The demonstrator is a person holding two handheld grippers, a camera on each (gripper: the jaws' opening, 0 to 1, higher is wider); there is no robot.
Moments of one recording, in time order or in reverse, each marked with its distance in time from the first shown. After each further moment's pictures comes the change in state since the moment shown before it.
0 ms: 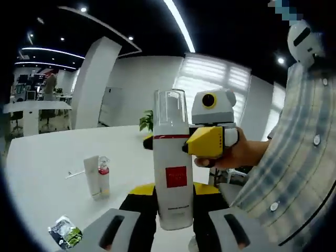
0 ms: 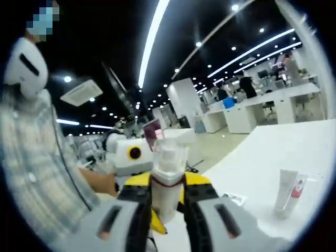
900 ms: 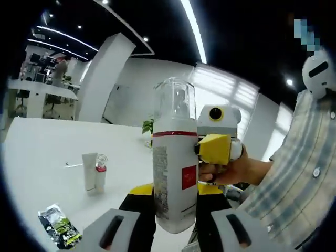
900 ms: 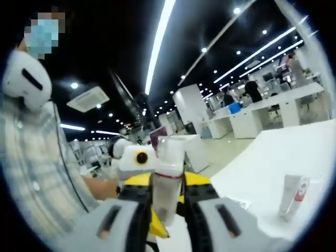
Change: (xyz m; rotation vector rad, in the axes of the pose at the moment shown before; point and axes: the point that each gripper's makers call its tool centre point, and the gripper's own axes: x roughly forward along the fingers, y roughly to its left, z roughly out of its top) left arm 0.004 0.017 0.016 -0.044 -0.028 0.226; right arm 0.005 -0.005 0.006 0.004 -0.030 -0.080
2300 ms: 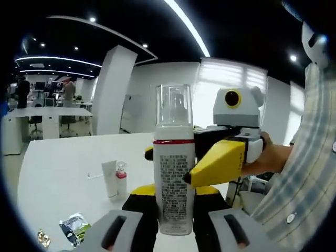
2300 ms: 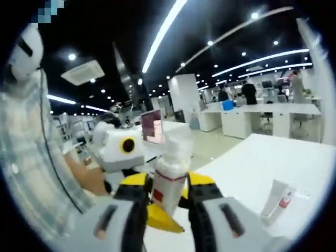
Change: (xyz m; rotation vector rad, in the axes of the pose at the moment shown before) left arm -0.010 0.009 0.006 0.071 -0.125 0.137; right arm 0.006 0.004 -0.020 -0.141 0.120 -0.126
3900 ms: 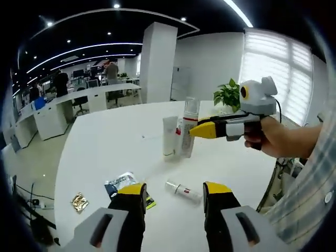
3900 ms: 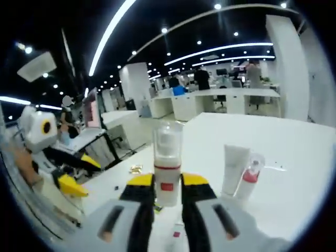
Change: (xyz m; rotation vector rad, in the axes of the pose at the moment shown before) left arm -0.050 0.090 -0.083 -0.051 0.258 0.434; right arm 0.014 -0.168 -0.102 0.054 0.088 -0.410
